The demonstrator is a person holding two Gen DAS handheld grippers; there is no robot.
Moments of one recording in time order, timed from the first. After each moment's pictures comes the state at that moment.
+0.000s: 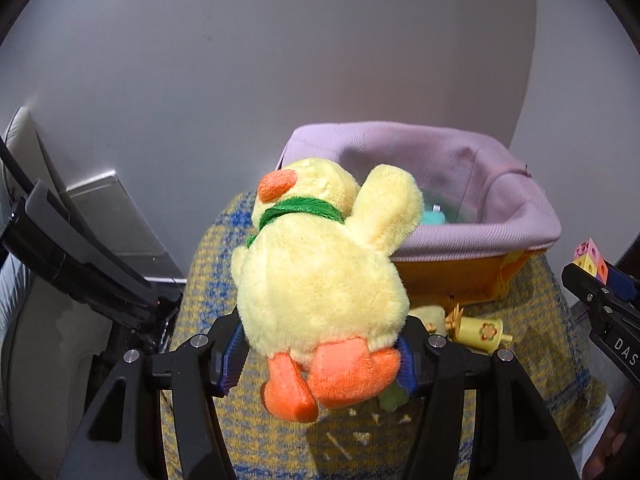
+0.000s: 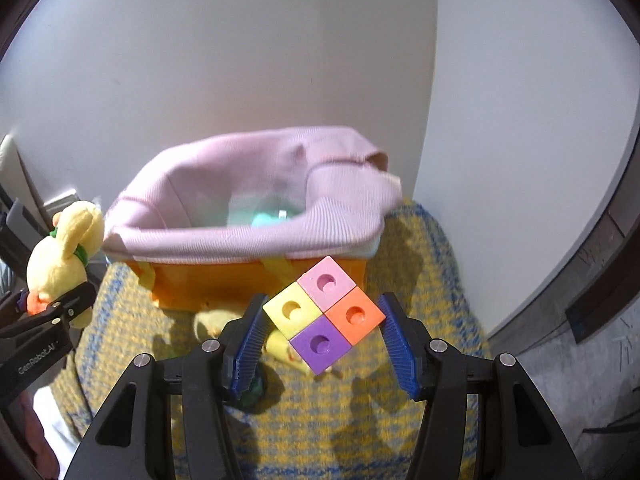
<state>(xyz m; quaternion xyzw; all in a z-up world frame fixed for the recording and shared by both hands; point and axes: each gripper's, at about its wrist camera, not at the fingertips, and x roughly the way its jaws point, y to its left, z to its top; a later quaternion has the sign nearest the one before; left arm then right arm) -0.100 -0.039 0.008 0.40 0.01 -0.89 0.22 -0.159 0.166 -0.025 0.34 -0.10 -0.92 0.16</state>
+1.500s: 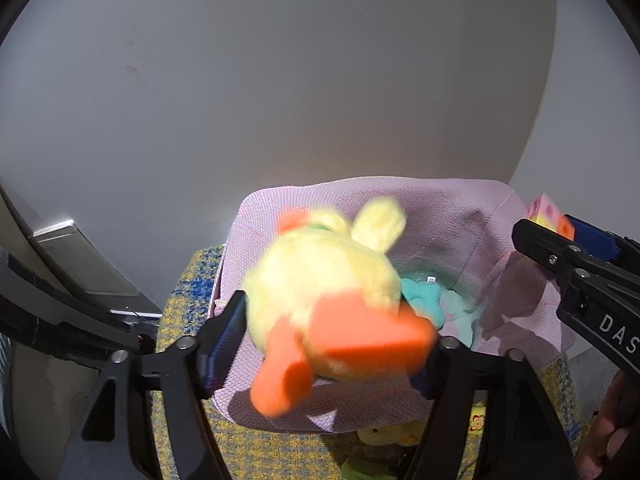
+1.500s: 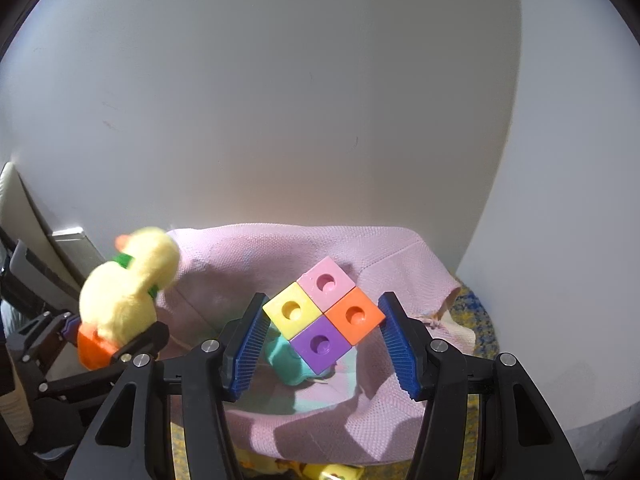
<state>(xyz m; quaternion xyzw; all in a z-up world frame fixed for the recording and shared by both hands) -0.228 -0.070 0.019 0.42 -0.02 -0.89 0.18 -0.279 0.132 0.033 0.33 -0.11 -0.92 0.20</state>
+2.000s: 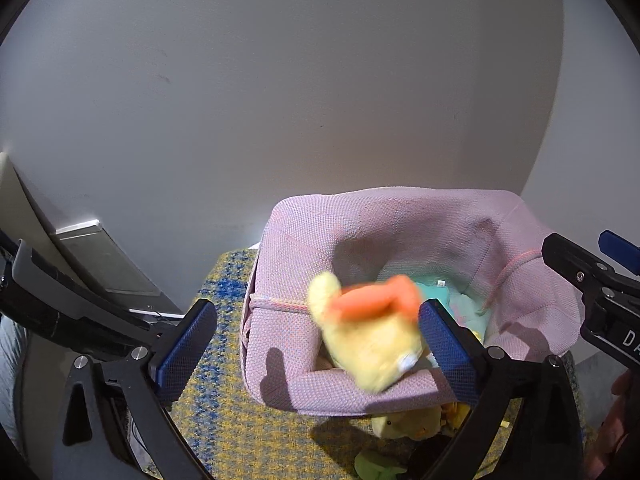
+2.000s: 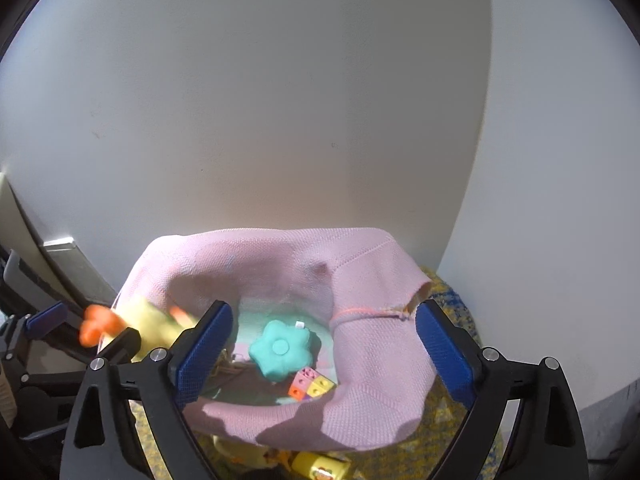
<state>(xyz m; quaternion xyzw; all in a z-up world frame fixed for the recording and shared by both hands) -0.207 -0.069 0.035 0.40 -0.03 -0.89 0.22 -0.262 0.153 0.039 0.32 -0.12 -0.92 0.17</state>
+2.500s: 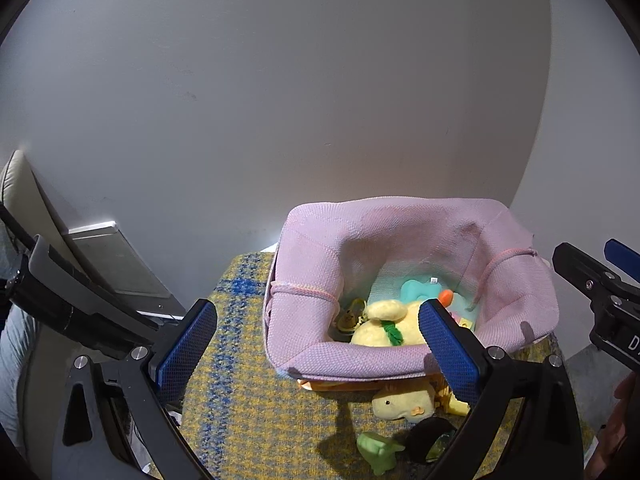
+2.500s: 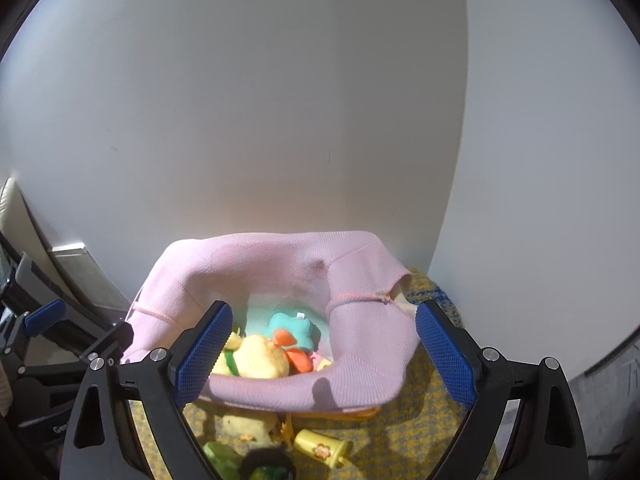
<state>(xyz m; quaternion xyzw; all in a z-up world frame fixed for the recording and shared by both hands) -0.171 -0.059 0.055 0.38 -0.03 -0.90 0.22 -0.222 0.172 0.054 0.30 -0.13 -0.93 0.16</state>
